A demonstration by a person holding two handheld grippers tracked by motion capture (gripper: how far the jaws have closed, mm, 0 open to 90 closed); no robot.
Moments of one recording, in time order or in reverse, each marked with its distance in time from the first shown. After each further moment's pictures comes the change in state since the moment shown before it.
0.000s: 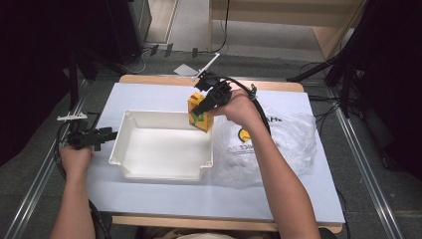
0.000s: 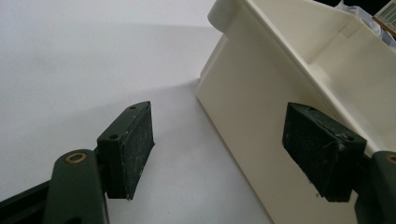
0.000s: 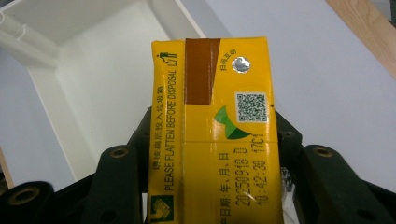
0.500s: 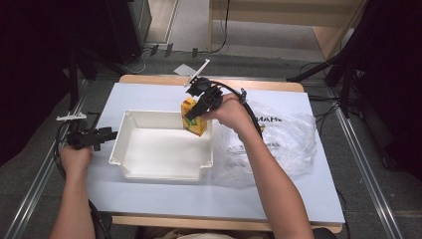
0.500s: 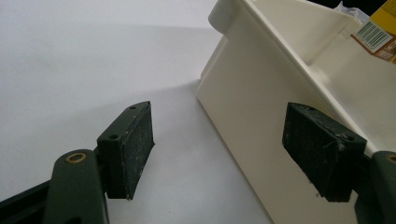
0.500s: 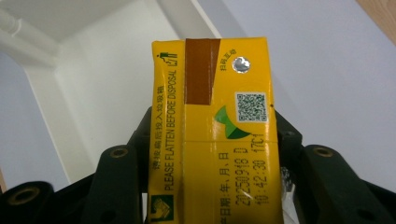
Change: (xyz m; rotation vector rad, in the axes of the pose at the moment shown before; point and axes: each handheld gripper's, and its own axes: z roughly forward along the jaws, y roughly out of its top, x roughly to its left) left arm 0.000 0.000 -0.001 -0.003 0.000 -0.001; right arm 0.007 0.005 0.027 0.023 0.023 -0.018
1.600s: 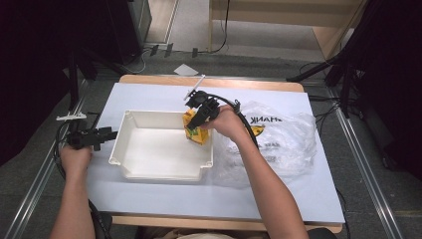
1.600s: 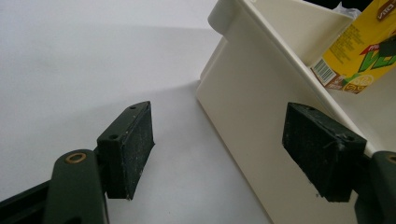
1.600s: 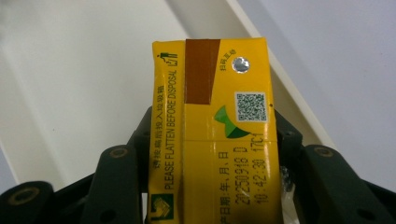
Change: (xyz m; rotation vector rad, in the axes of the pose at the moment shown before) left arm 0.000 0.000 0.000 -0.001 -0.002 0.000; right arm -0.007 -0.017 0.050 0.074 -0.012 0.015
